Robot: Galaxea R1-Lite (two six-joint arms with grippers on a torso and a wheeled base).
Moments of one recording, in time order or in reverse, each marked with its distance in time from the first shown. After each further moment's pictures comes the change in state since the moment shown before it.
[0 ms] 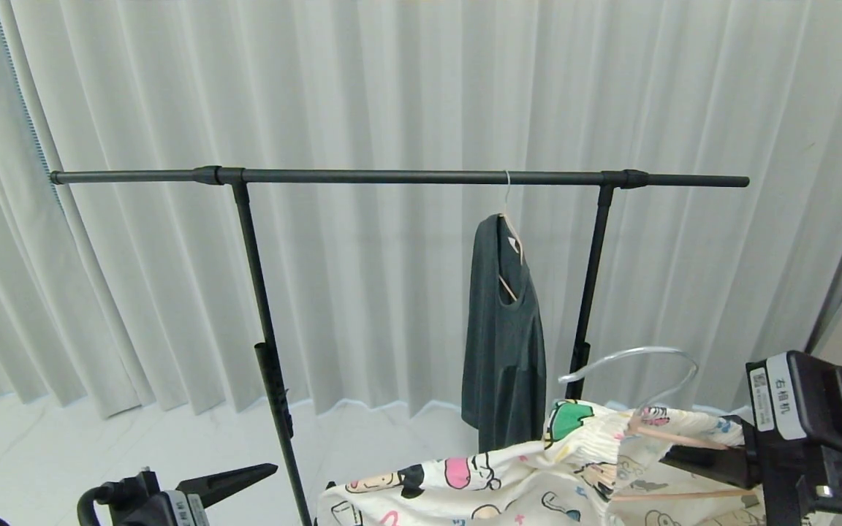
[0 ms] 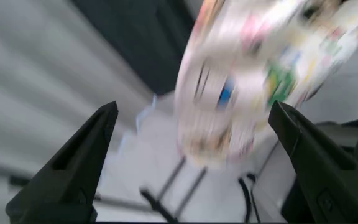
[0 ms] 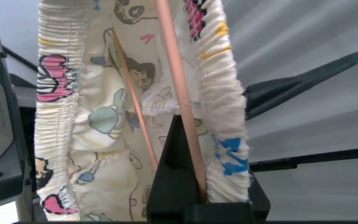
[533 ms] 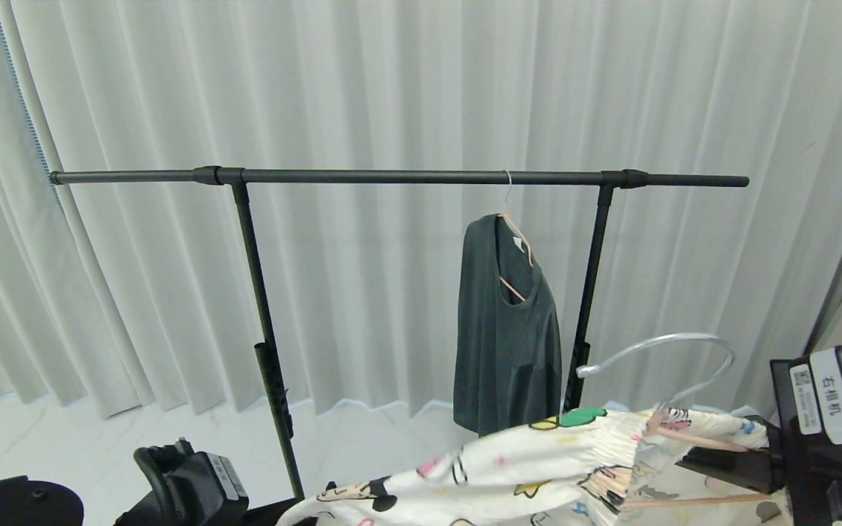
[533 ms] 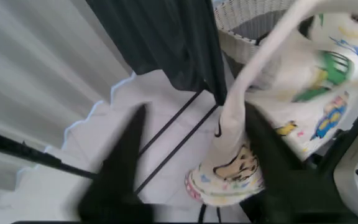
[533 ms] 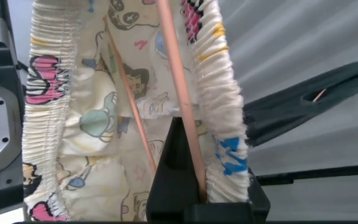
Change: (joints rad) left arm 0.062 0.100 -0.027 -0.001 -0.009 -0.097; right arm 0.018 -0.049 -0.008 0.015 -0.007 0.028
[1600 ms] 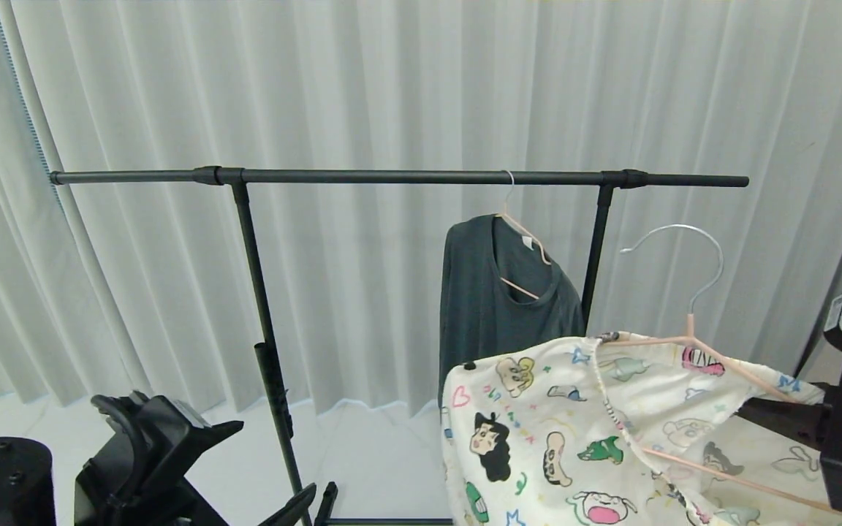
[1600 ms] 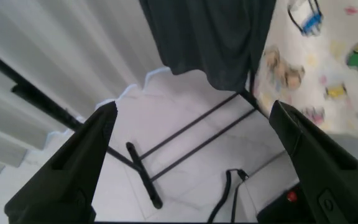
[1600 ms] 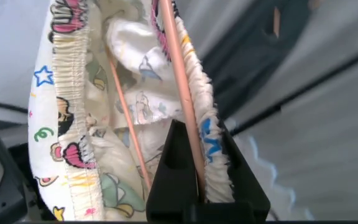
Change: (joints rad) left arm 0.158 -0.026 -0.045 -0.005 0.046 -0.005; right arm -0.243 -0.074 0.006 0.084 -0.145 0.233
